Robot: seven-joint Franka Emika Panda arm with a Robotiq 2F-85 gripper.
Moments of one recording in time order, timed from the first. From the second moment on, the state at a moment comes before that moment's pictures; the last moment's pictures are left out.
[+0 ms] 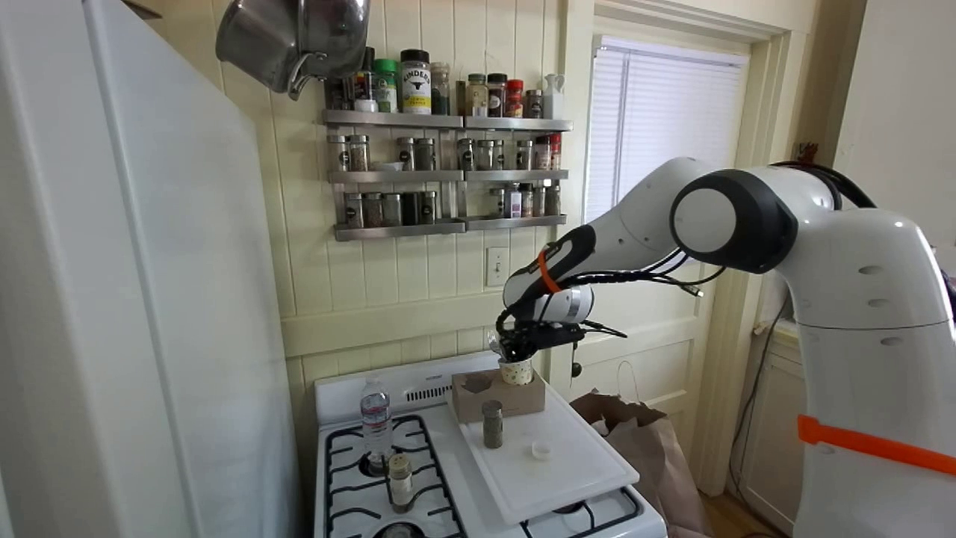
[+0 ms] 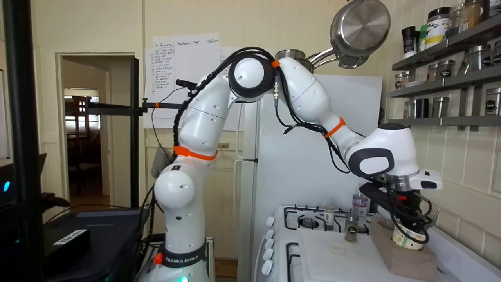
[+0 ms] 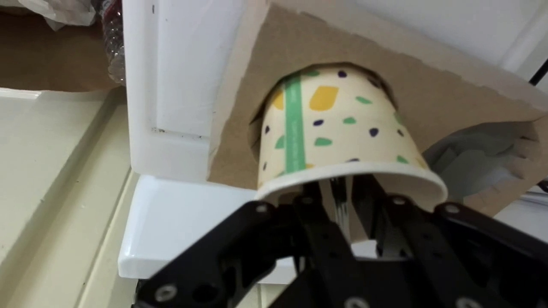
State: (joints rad) arm -0.15 0.29 -0.05 -2.04 0.28 2.67 -0.33
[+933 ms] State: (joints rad) arm -0.15 0.37 -0.04 -1.94 0.16 2.67 -0.33
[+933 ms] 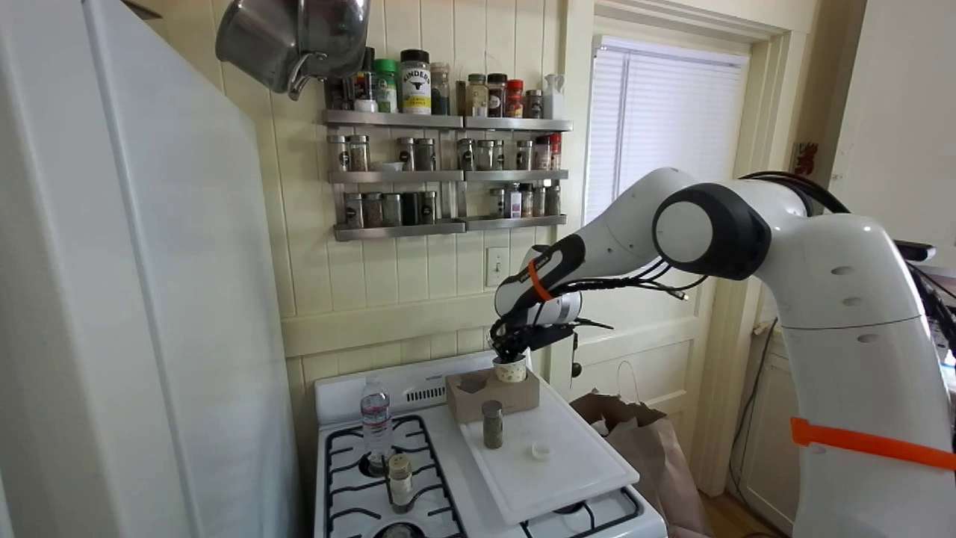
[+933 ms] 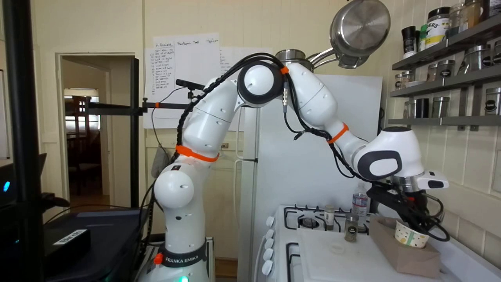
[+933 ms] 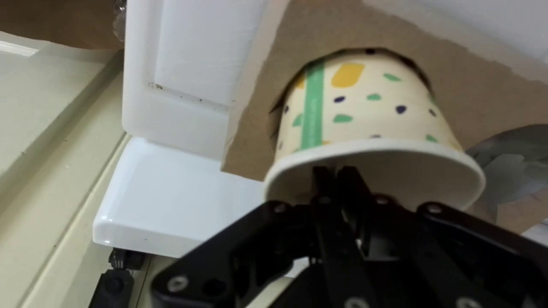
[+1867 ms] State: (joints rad) arm -0.11 -0.06 0.11 -2.17 0.33 2.75 -0.71
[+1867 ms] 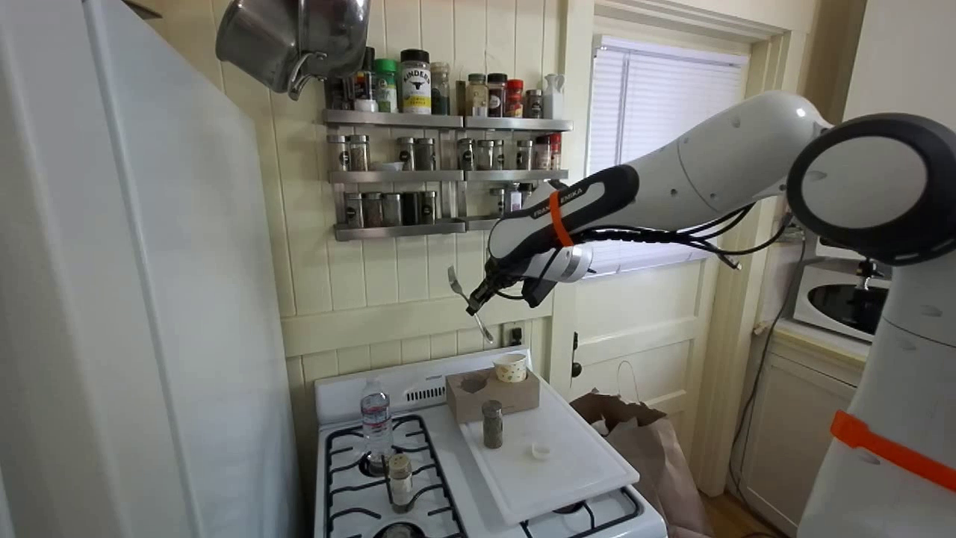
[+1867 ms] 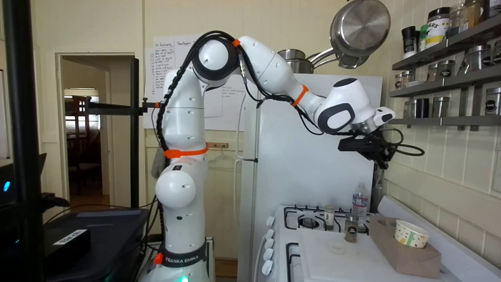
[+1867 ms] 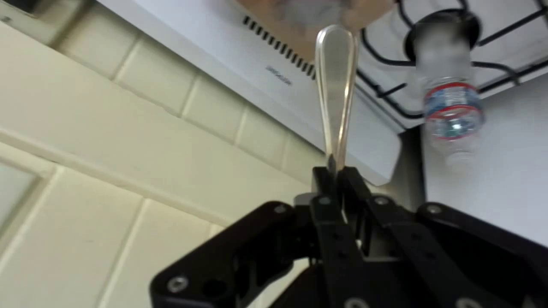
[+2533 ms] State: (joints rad) arm 0.09 -0.17 0.07 -2.20 0.41 2.30 -0.80
